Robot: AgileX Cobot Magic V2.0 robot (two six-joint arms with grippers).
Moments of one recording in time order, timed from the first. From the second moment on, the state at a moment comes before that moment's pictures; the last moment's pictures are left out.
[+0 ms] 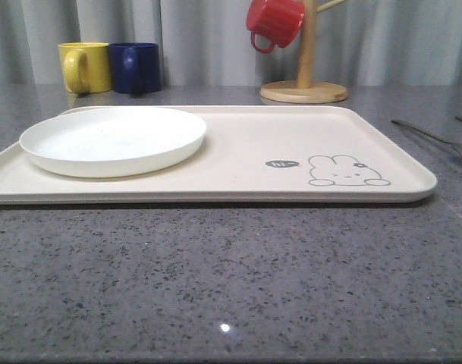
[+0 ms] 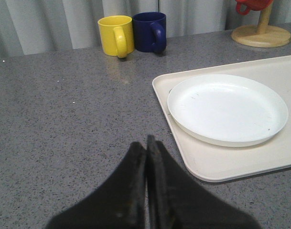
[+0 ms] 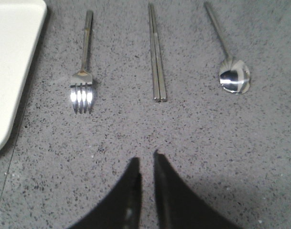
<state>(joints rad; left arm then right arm) -0.12 0.20 -0.48 -0.12 0.61 0.11 -0.05 0.58 -0.51 0.00 0.59 0.06</state>
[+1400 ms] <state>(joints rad) -0.13 0.20 -0.48 -0.12 0.61 0.11 0.10 1.79 -1.42 0.09 1.01 0.06</state>
